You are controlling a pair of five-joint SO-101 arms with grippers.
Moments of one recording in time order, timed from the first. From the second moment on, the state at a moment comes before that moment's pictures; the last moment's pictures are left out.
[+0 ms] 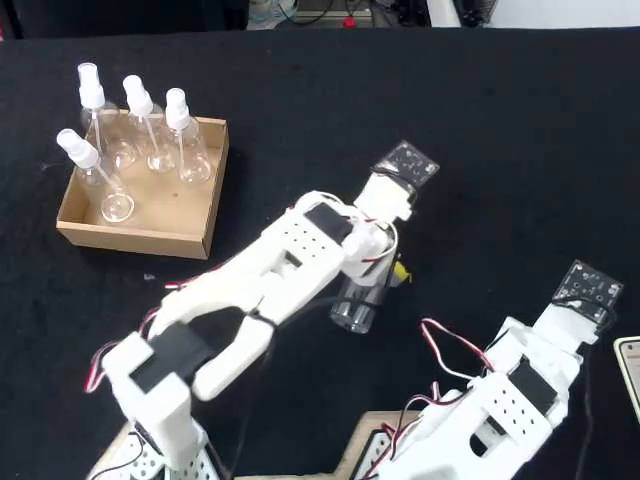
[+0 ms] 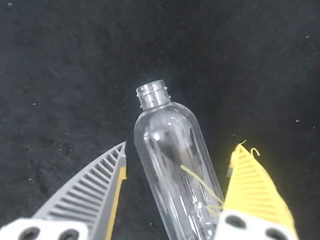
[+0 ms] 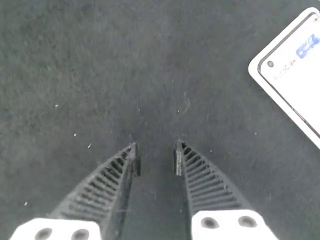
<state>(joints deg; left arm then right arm) 37.3 9.7 8.7 49.5 -4.2 50.4 -66.6 89.0 39.7 15.5</state>
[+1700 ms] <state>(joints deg) 31.2 15.3 -19.5 100.1 -14.4 50.4 -66.6 89.6 39.7 15.5</state>
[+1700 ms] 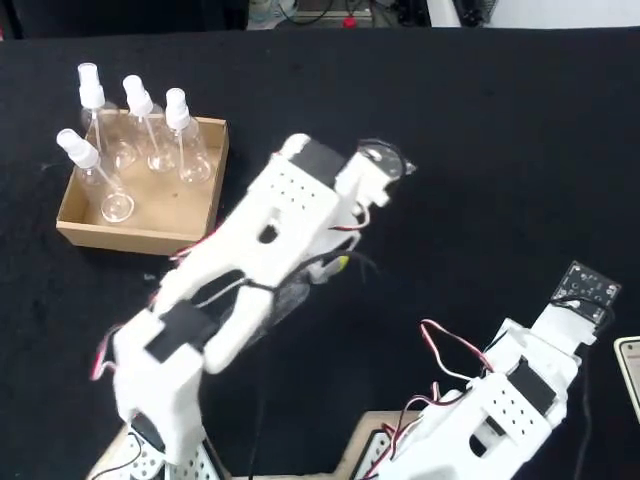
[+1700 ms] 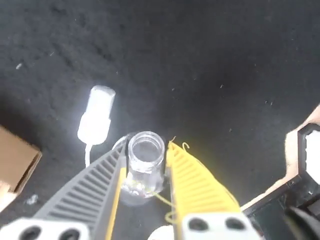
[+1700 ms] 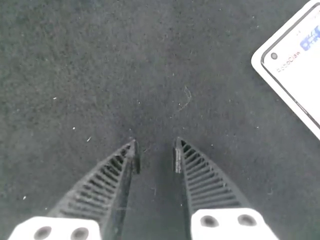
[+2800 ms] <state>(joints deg) 20.9 -17.3 33.9 65.1 -25.5 50.4 -66.6 90.4 39.7 15.5</state>
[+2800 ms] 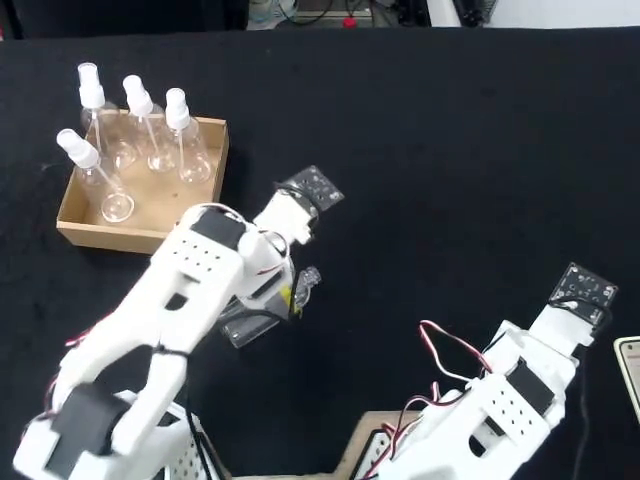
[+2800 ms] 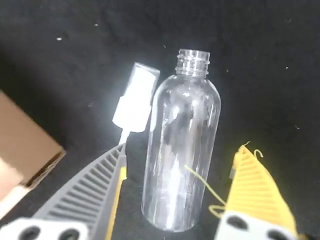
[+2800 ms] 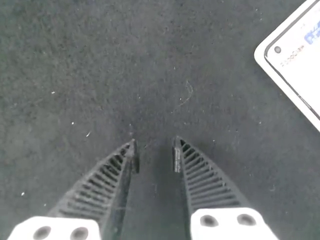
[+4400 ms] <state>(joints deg) -2.0 -45.6 41.7 81.4 -22.1 14.4 -66.6 69.1 63.3 15.5</state>
